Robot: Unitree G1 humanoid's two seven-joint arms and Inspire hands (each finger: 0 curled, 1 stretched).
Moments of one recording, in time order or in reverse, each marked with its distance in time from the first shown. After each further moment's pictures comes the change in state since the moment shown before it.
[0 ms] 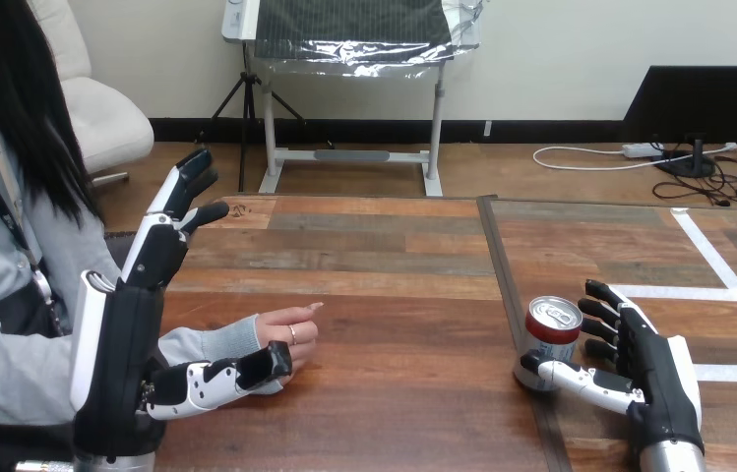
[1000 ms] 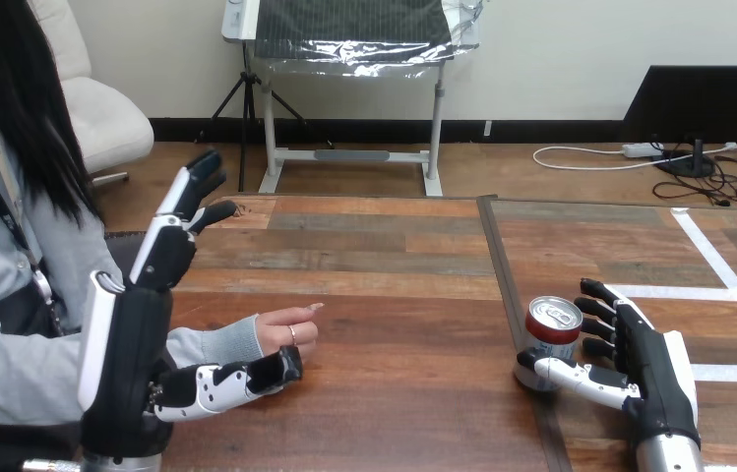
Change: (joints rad) left arm 0.000 -0.002 -0.017 0.000 -0.006 -0.006 -0.011; right arm 0.000 0.000 0.016 -0.038 -0.030 0.049 -0.042
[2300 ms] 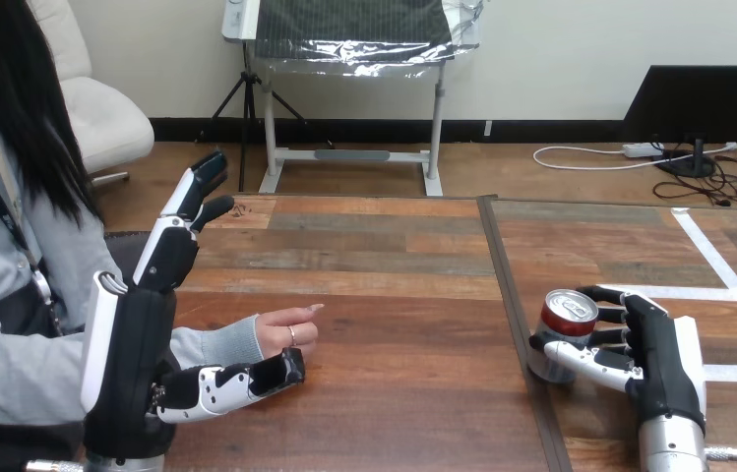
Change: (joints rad) left arm 0.000 -0.006 -0.007 0.001 -0.006 -0.008 -0.003; right arm 0.001 -0.001 0.035 -0.142 -0.079 0.199 -0.168
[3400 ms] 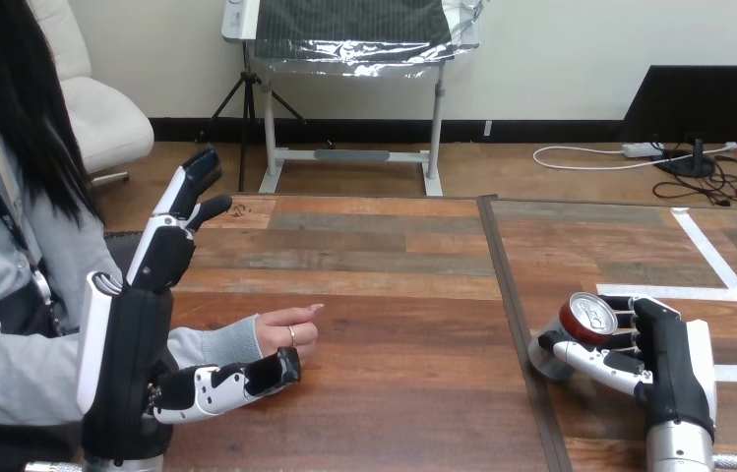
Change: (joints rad) left arm 0.000 -0.007 0.000 0.000 -0.022 -0.011 -0.007; right arm 0.043 0.000 -0.007 -0.066 0.004 0.006 -0.019
